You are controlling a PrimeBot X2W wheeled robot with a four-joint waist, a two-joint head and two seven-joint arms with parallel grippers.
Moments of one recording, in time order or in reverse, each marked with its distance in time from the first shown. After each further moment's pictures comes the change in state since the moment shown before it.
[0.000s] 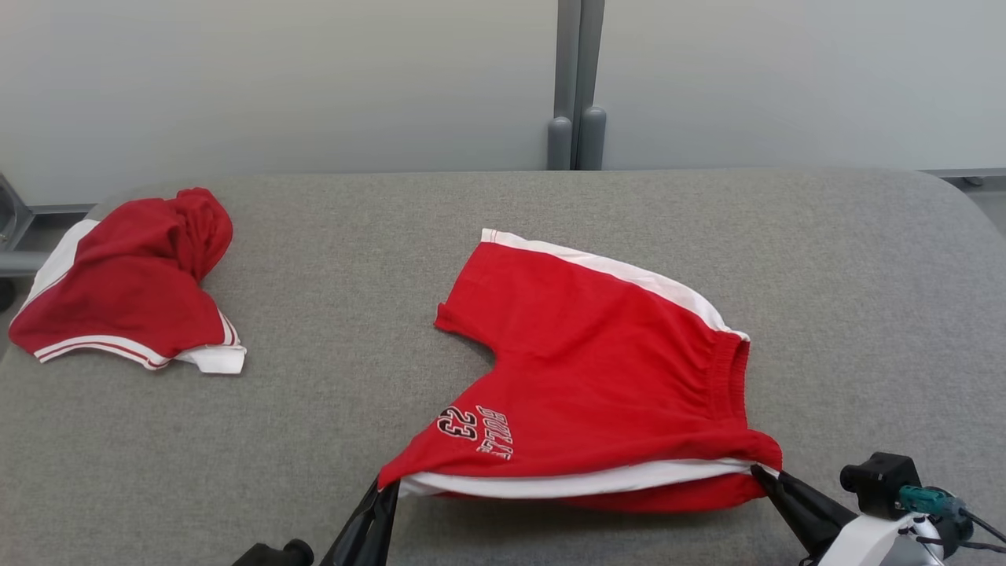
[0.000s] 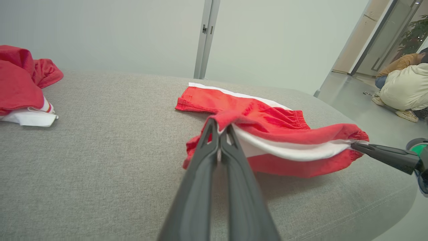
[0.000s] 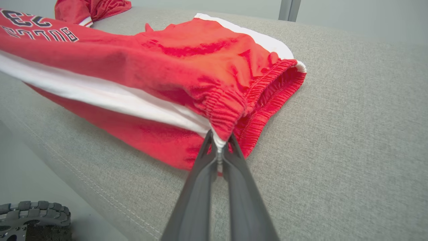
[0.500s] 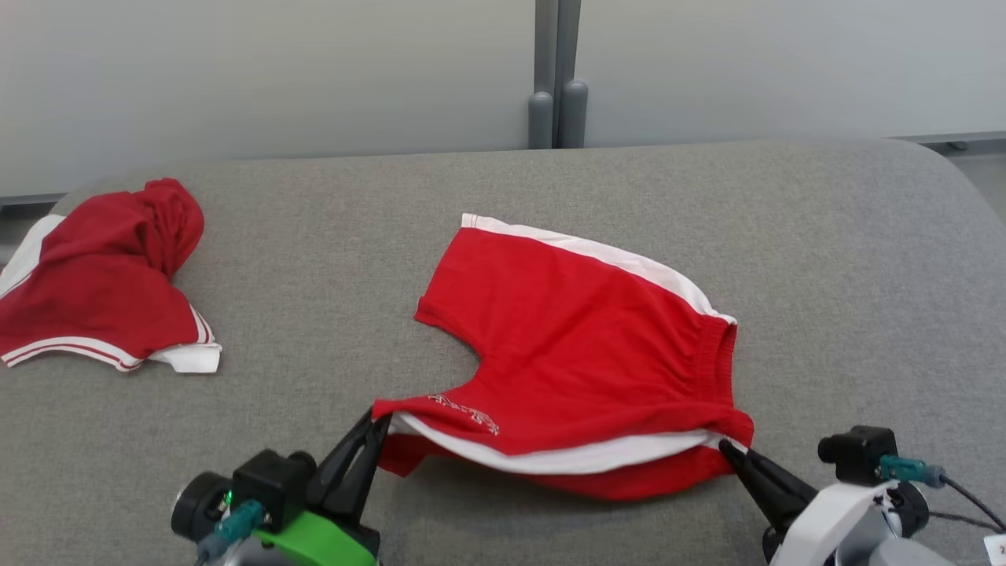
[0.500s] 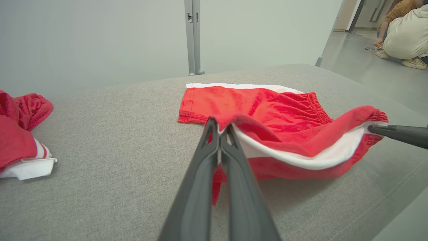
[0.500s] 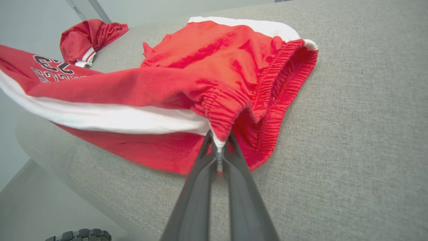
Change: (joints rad) left arm -0.180 0.080 -0.019 0.038 0.057 -0.025 0.133; right arm -0.053 0.052 0.042 0.004 0.188 0.000 0.029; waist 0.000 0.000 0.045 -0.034
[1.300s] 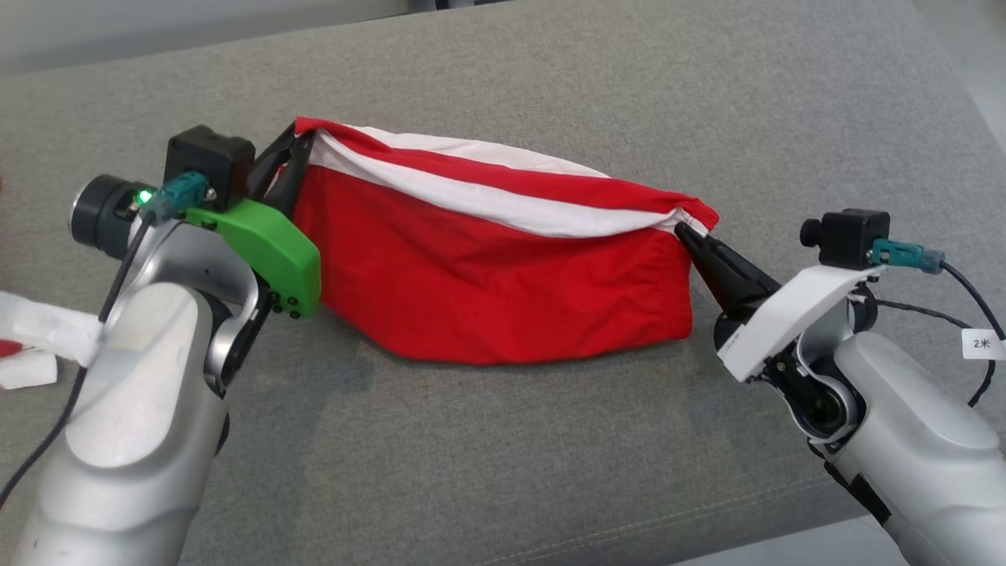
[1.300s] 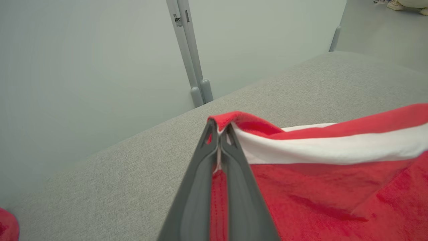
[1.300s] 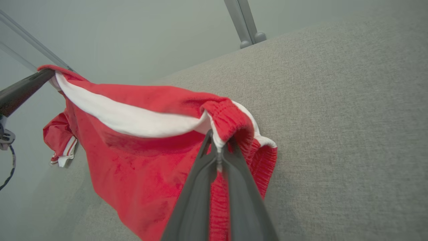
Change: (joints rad) left arm -0.650 -0.003 0.039 0.309 0.041 -0.023 0.192; right arm -0.399 0.092 -0.046 0.021 0.188 0.000 0.127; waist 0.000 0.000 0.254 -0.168
